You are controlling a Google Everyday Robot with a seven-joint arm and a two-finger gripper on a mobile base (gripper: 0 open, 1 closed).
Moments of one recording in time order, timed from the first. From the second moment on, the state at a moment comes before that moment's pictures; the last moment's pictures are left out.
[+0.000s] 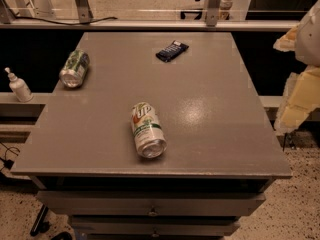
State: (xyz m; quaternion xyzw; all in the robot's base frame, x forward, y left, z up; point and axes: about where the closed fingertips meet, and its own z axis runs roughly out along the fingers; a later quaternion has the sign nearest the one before) arm 0.438 -0.217 0.977 -0.60 0.78 -0.03 0.16
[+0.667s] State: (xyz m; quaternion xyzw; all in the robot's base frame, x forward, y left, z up) arm 0.447 -0.208 0.973 -0.59 0.79 -0.04 0.16
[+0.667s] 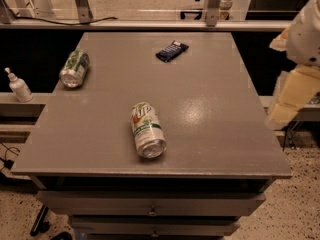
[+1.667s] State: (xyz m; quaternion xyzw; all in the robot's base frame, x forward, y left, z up) arm 0.510 -0.127 0.951 -0.46 0.87 -0.04 0.15
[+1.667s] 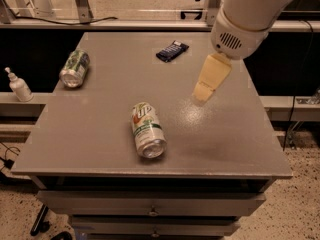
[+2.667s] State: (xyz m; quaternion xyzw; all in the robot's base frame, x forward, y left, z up) arm 0.511 -0.103 0.959 -0.37 0.91 0.00 0.17
